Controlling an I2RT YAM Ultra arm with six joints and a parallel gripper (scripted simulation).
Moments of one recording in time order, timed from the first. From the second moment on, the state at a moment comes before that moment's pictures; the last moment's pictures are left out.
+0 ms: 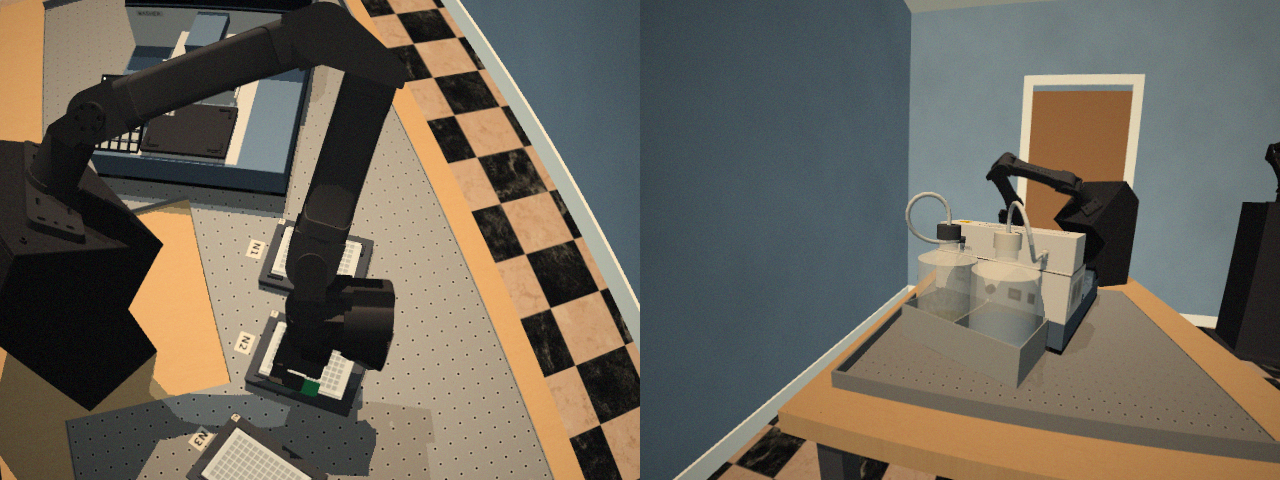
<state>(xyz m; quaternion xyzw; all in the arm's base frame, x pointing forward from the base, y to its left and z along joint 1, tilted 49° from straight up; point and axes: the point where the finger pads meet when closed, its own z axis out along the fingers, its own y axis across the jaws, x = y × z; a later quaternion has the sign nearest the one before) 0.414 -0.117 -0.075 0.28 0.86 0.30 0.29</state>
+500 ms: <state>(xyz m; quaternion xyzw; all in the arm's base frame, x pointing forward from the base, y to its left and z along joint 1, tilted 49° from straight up) 0.419 -0.114 -0.081 0.28 0.86 0.30 0.28</state>
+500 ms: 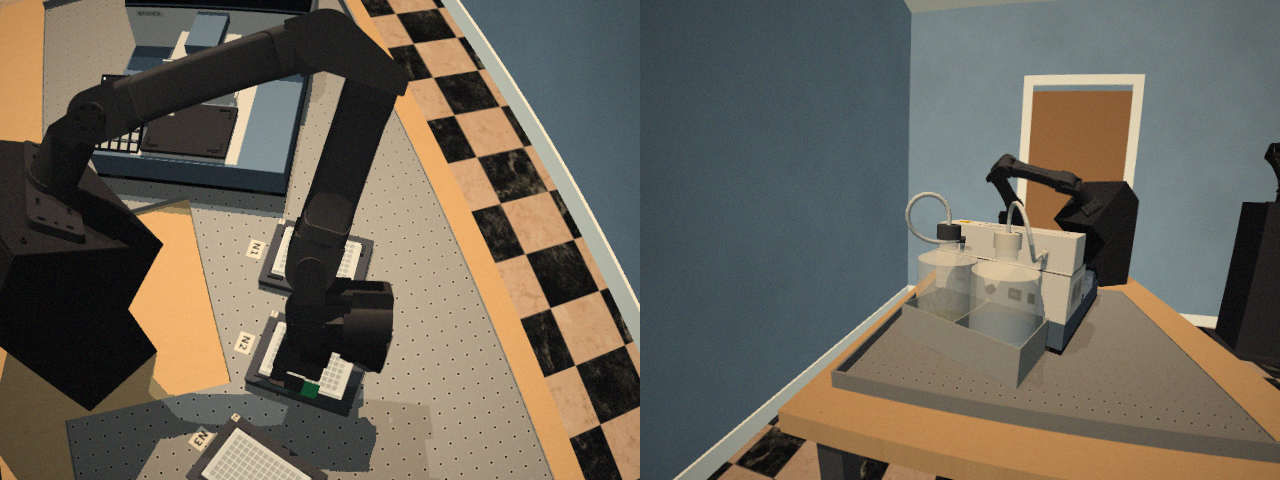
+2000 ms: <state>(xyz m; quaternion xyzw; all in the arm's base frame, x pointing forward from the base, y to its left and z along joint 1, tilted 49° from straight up) 0.420 -0.115 -0.080 0.28 0.86 0.30 0.29</state>
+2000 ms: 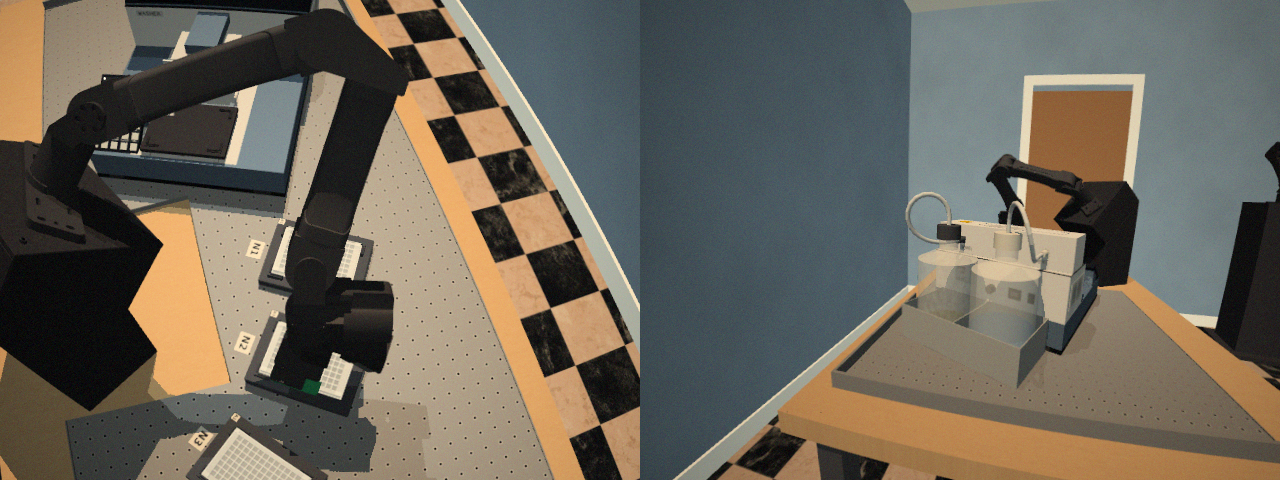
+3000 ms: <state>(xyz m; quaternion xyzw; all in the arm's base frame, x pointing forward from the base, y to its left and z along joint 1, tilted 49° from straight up) 0.414 -0.116 -0.073 0.28 0.86 0.30 0.29</state>
